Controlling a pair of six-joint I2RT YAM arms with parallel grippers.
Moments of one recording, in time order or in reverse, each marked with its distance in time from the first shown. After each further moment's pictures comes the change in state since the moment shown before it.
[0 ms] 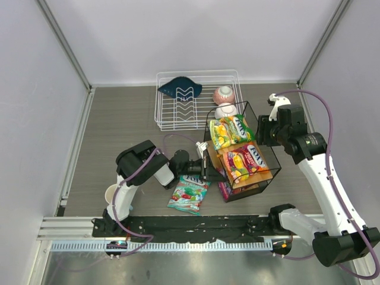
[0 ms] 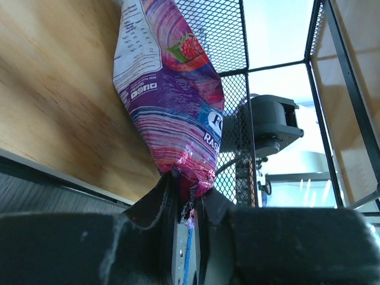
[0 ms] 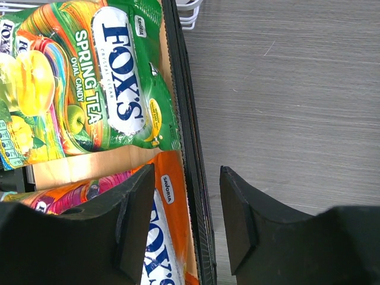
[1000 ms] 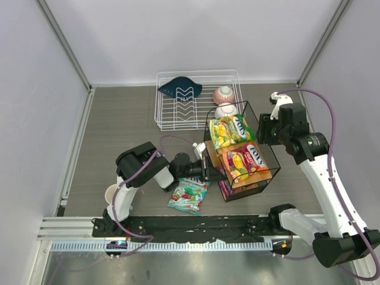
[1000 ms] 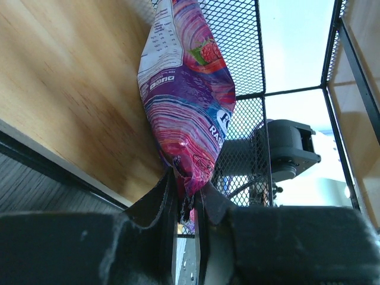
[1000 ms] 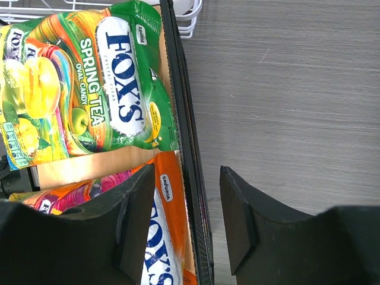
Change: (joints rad) left arm -0.029 -0.010 -0.029 -0.005 -0.156 0.030; right arm 0.000 -0.007 0.024 -0.006 0.014 0.000
